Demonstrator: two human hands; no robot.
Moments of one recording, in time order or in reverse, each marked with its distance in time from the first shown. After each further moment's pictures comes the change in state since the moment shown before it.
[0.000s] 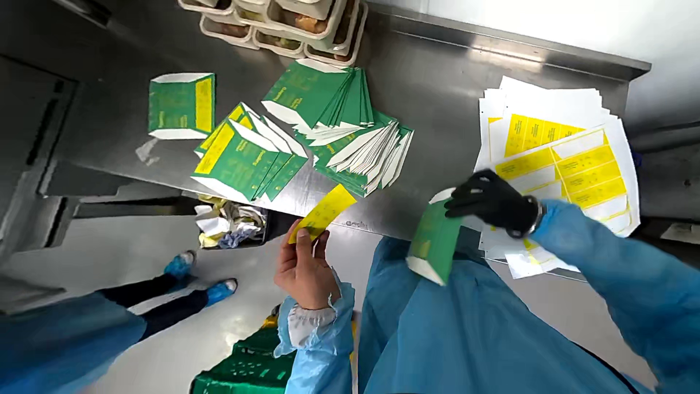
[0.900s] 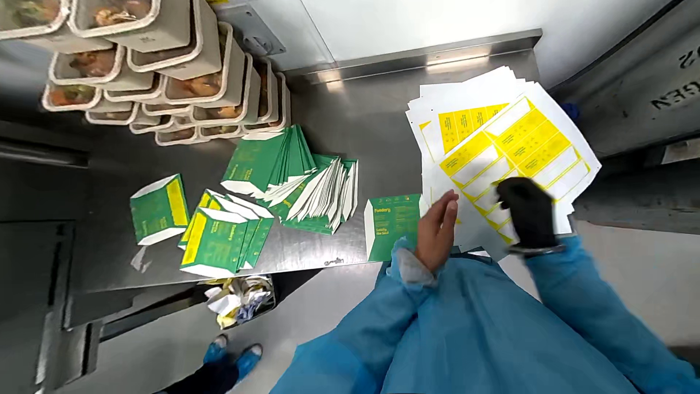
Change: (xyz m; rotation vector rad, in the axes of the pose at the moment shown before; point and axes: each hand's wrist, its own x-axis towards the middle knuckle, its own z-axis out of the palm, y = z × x) left_hand -0.149 -0.071 0.189 0.449 -1.362 0.073; right_hand -0.109 -0.092 -0.036 0.264 0.980 1.321
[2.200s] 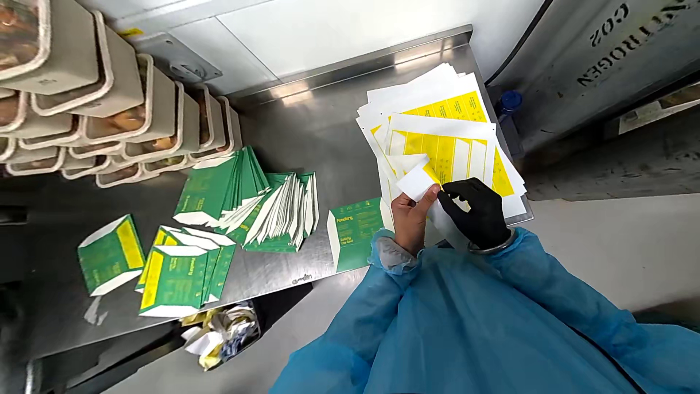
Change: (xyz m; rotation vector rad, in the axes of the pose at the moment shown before) left_hand 0.025 0.024 0.068 -0.500 0.149 0.006; right_hand -0.010 0.029 -0.023 -0.150 0.084 -0.561
